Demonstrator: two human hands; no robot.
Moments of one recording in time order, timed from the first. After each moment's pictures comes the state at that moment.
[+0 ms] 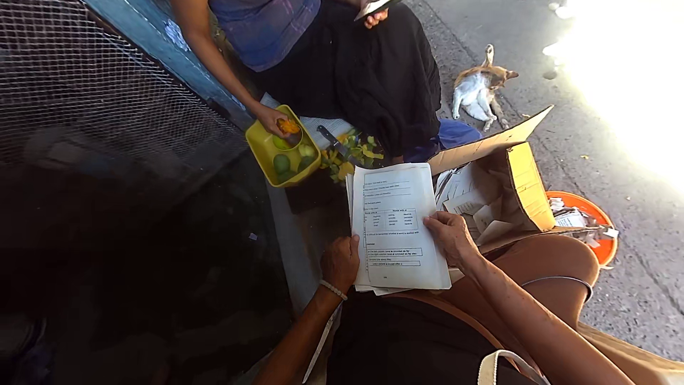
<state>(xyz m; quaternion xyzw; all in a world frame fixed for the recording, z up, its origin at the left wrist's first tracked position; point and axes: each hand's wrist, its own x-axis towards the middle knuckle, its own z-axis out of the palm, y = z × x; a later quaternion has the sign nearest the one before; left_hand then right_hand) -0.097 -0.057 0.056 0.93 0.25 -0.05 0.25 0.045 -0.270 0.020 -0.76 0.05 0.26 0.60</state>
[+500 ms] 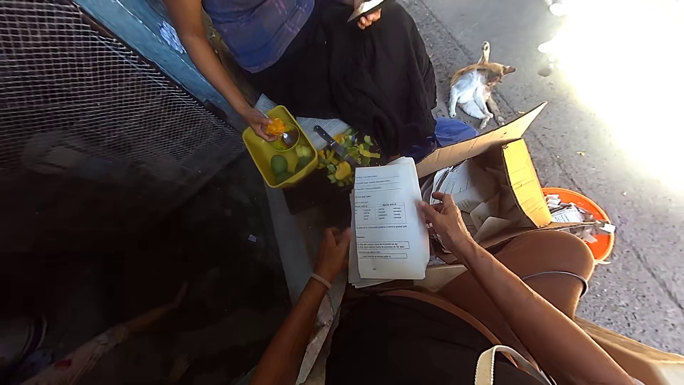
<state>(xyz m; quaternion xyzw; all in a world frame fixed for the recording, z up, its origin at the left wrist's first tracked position) -0.087 -0.028 0.052 0.79 0.36 -0.14 0.47 0.064 -0.265 0.013 -0.75 0.06 0.27 0.60</state>
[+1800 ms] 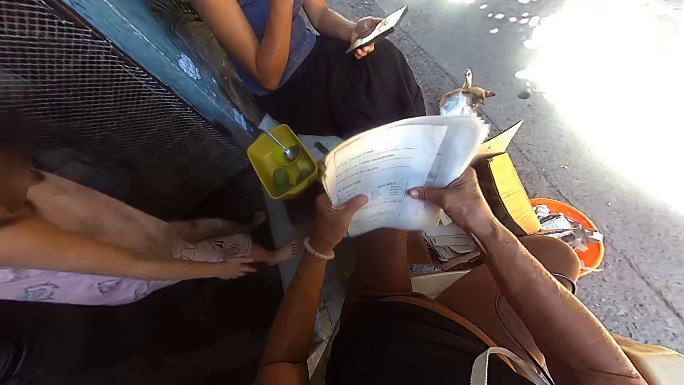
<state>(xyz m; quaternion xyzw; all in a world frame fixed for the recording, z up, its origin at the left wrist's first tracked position) -0.029 -0.047 0.146 0.72 0.03 0.23 0.65 0.079 -0.264 0.136 -0.68 -0.20 0.07 0.70</state>
